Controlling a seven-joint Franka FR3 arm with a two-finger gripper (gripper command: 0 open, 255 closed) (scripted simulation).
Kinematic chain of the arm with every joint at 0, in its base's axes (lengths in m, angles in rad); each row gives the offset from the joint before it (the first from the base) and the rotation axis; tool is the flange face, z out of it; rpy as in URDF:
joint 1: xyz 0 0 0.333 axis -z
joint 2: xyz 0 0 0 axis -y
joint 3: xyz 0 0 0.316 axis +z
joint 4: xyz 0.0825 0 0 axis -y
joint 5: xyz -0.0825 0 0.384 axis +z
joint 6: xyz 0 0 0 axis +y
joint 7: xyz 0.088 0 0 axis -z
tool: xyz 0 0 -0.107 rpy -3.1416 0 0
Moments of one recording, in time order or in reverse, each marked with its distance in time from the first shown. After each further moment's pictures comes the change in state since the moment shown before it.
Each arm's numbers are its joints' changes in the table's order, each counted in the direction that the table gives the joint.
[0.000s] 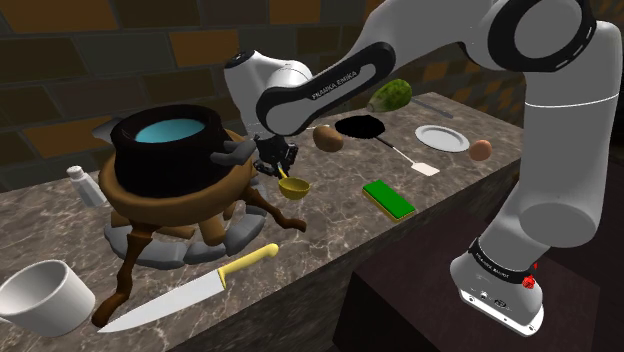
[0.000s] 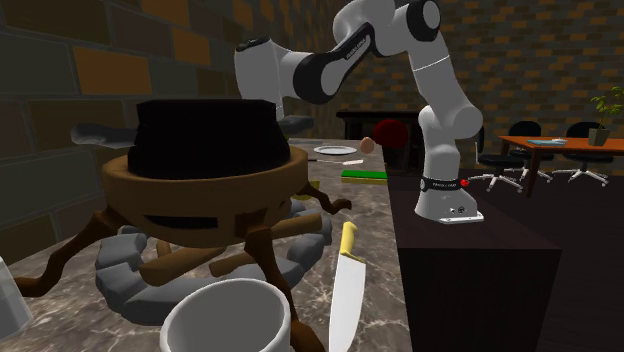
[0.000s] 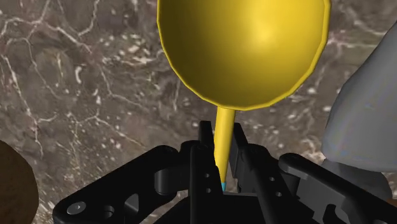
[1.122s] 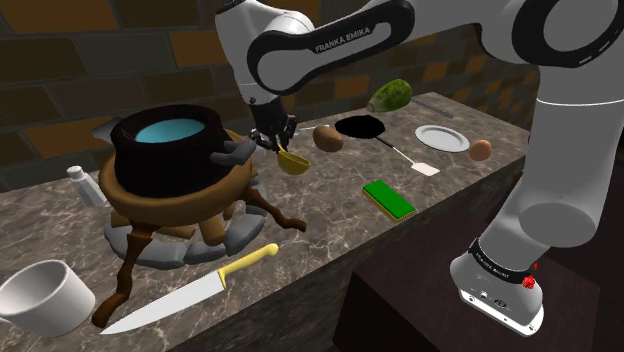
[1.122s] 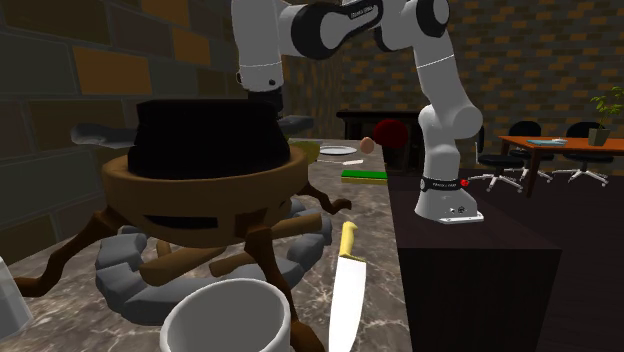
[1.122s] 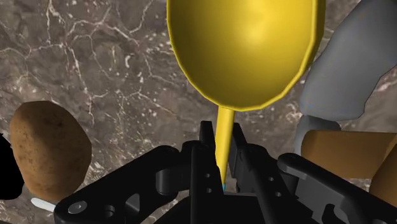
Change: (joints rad) arm 0.005 0.080 0.021 0.116 0.051 0.175 -0.056
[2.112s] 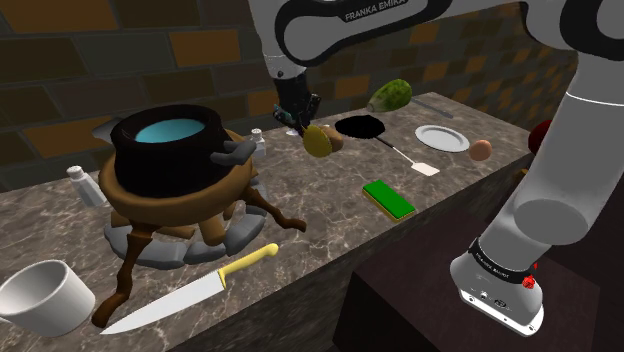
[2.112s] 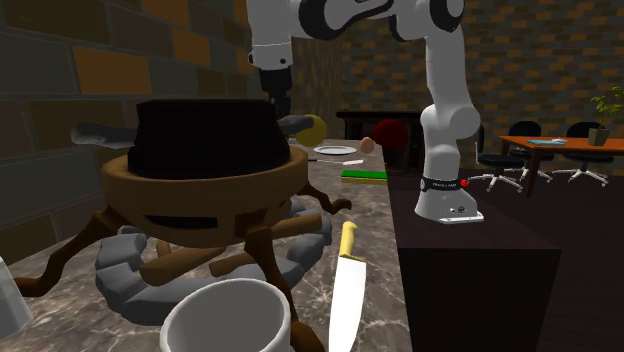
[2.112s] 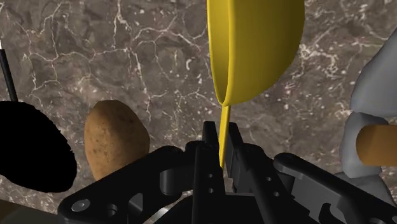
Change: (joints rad) arm 0.092 0.183 -0.017 -0.115 0.069 0.024 -0.125
